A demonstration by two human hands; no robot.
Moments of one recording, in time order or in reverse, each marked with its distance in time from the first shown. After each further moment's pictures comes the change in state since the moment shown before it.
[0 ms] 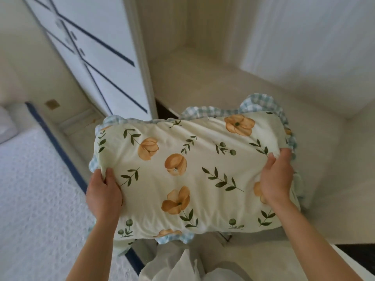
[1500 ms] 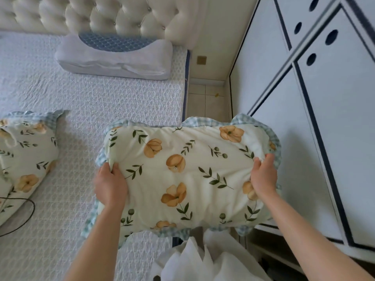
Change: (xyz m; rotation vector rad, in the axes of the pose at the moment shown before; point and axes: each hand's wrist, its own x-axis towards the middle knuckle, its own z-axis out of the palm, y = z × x) left_hand 0.332 -0.254 -0.138 0.172 0.466 -0.795; right_hand -0.101 -0.348 0.546 -0.163 -0.834 -0.447
